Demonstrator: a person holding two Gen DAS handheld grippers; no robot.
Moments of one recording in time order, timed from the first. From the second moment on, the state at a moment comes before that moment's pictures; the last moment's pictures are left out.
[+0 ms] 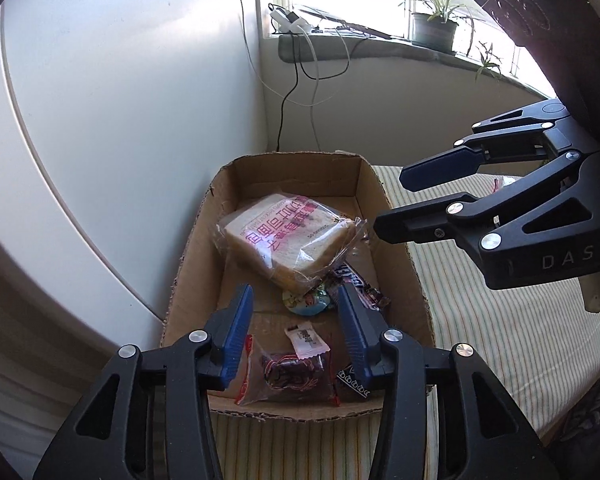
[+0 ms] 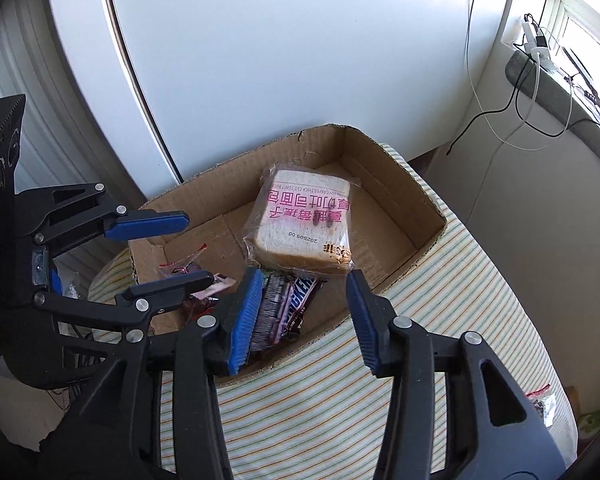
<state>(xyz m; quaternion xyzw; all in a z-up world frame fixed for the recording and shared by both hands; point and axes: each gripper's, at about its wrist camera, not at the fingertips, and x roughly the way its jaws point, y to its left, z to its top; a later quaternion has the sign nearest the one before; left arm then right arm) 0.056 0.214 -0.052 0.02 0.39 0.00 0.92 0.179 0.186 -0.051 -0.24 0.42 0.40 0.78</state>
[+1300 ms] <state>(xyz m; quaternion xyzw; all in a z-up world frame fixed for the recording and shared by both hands) 0.110 0.019 -0.051 0.02 0.39 -0.18 0.90 0.210 -0.145 -0.045 -0.18 0.46 0.20 0.84</state>
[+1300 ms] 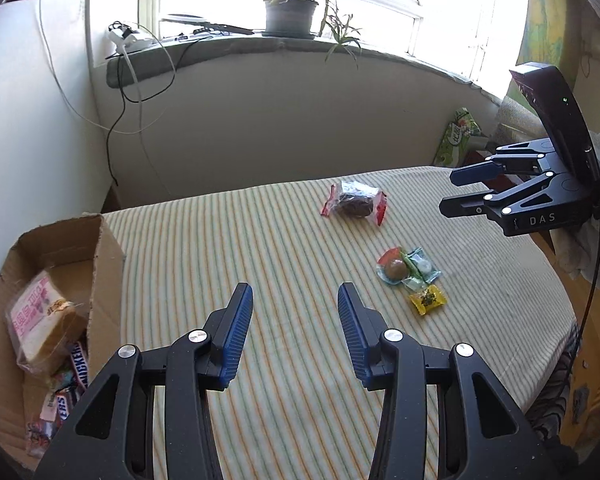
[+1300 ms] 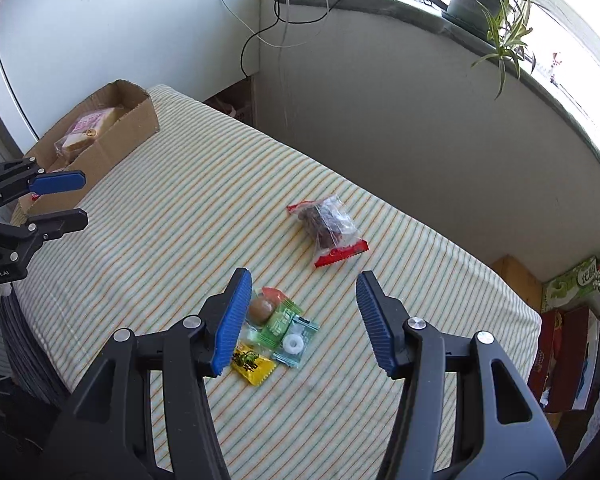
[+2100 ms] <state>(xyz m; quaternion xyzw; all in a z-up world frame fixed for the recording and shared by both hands) 0.163 -0.085 -0.116 0.05 0.46 -0.30 0.83 0.208 -0.170 -0.139 -0.09 0.54 0.22 0.81</state>
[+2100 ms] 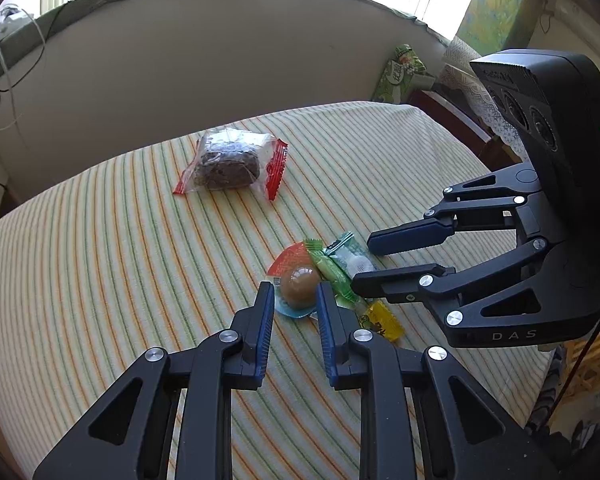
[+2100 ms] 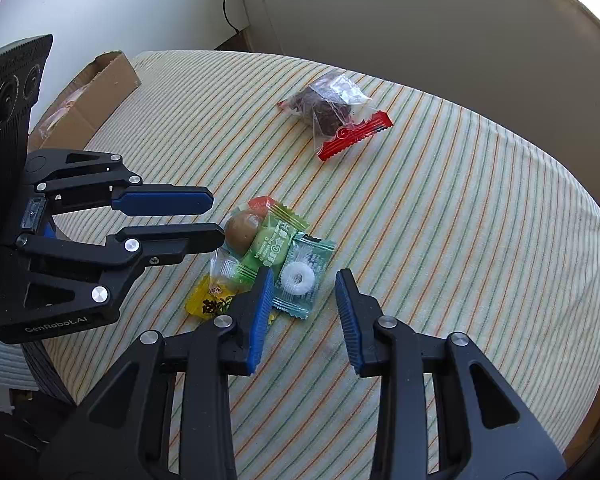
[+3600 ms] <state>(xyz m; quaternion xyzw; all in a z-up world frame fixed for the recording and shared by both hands) 0.128 -0.006 -0.064 0.03 0.39 -0.21 0.90 0.185 -0.162 -0.078 -0.09 0.48 0.22 0.85</state>
